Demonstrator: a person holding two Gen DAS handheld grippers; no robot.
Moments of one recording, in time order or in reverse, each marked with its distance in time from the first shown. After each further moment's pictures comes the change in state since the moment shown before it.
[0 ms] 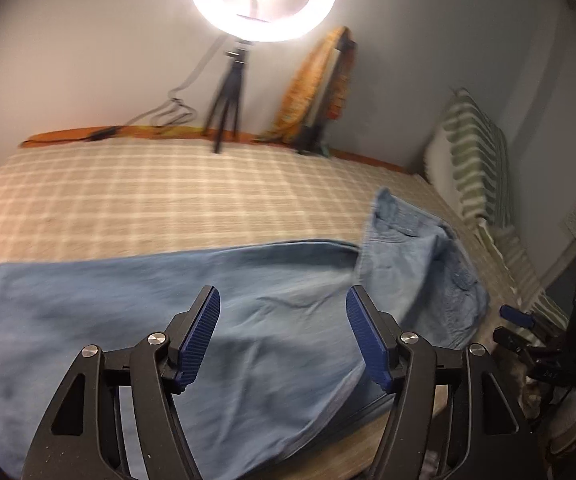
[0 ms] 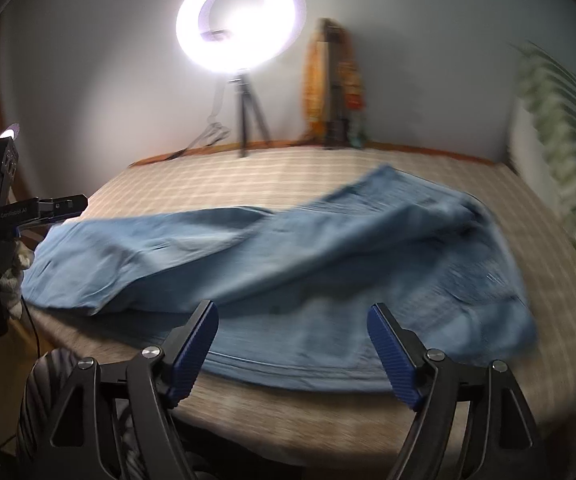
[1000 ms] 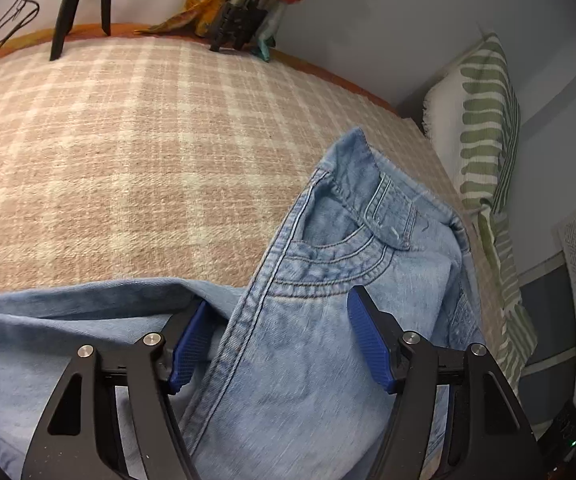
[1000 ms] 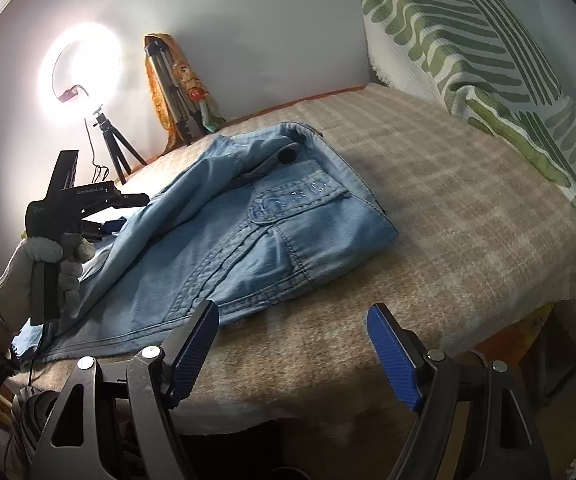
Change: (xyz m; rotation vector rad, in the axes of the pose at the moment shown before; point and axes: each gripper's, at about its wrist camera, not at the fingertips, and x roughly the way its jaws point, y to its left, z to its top) left arm 0.218 -0.081 0.043 -0.139 0.306 -0.135; right arm -0.021 -0.152 -0.063 0.358 0.025 -0.138
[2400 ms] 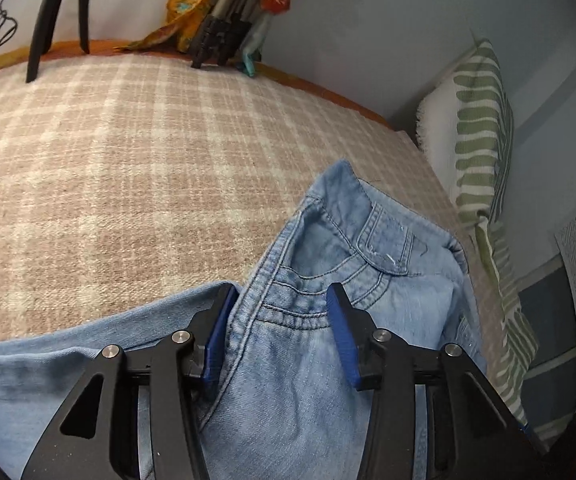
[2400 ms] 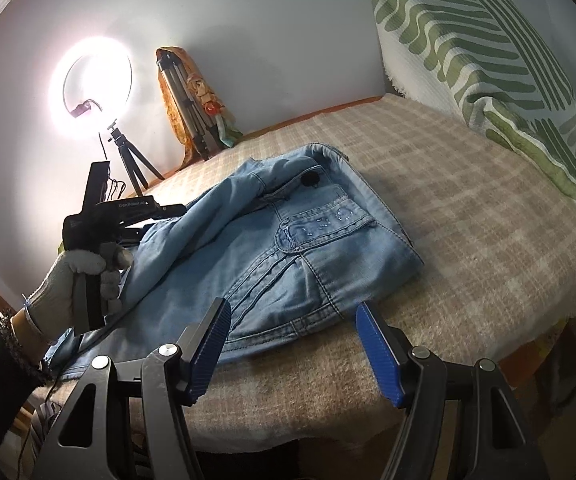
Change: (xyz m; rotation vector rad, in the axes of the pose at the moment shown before) left arm 0.018 -0.012 0.024 0.019 -0.053 -0.010; right arm -0.003 0.011 0.019 0.006 -0.030 0.067
